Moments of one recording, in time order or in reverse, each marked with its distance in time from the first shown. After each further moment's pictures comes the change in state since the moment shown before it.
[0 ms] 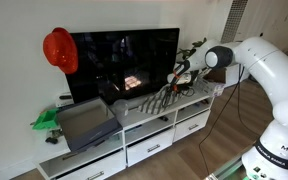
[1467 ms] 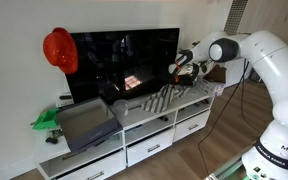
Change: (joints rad) arm -0.007 -0.119 -0.017 -0.013 0.000 -0.049 -0.008
